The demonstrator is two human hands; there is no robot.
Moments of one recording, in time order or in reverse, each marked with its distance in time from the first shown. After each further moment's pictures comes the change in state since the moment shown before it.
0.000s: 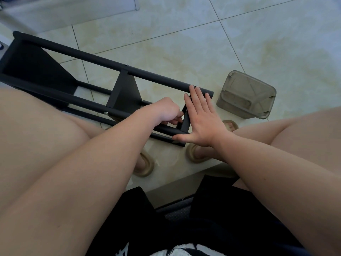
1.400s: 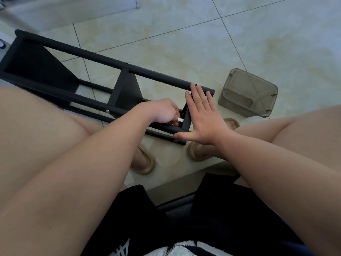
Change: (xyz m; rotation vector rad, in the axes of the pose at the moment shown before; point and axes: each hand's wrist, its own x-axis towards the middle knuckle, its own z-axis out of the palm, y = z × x) left_hand -0.006 -0.012 -0.016 0.375 -0.105 0.126; right_hand -0.001 -0.001 -0.001 0.010 -0.005 -0.001
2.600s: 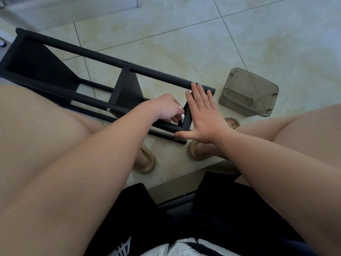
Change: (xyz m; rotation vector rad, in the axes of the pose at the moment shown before) left_hand 0.011 -0.001 0.005 -0.325 0.076 0.002; right_hand 0.000 -0.001 -0.002 -0.016 -0.007 0.009
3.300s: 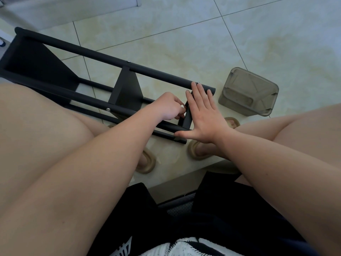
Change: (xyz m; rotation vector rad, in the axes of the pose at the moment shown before) left_hand 0.003 0.000 0.010 -0.050 0.126 0.021; right_hand 0.000 0.000 0.000 0.003 -0.002 0.002
